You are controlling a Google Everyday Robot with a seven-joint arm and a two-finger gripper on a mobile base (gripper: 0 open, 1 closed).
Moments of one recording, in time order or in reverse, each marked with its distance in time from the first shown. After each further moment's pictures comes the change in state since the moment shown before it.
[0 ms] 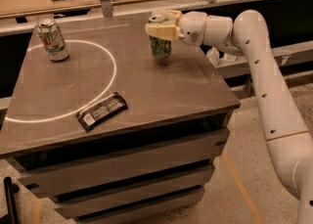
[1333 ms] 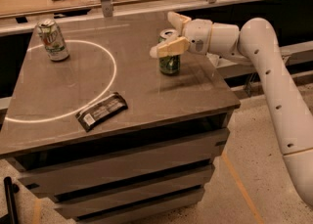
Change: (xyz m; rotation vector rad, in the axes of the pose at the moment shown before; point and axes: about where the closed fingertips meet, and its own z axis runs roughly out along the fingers) arm -0.004 -0.031 -0.015 -0.006 -0.016 0.025
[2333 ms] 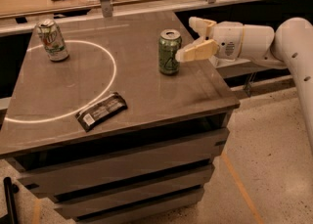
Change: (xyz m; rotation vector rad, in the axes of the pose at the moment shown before) arm 0.016 -0.031 -0.070 0.003 -0.038 0.082
